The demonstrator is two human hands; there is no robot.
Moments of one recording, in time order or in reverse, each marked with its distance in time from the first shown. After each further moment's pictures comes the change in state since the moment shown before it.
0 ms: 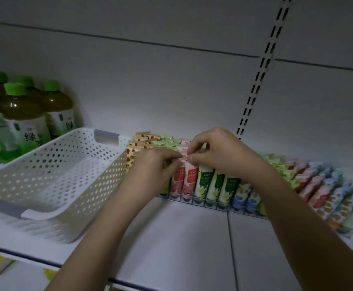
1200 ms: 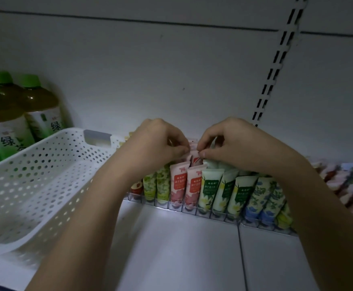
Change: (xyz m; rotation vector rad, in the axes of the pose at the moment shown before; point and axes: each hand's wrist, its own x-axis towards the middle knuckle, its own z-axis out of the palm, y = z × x) left_hand 0.061 -0.002 -0.011 0.026 -0.234 -0.055; right_hand 0.022 0.031 -0.011 -0.015 -0.064 -0.017
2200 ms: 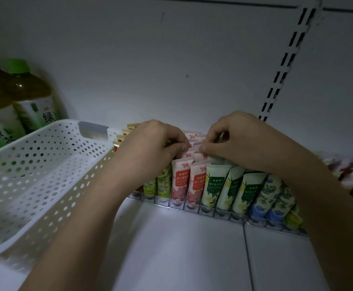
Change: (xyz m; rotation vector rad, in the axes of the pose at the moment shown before) left_hand -0.009 -0.010 0.014 0.048 0.051 0.022; right_hand 0.001 0.000 0.008 -0.018 0.033 0.071
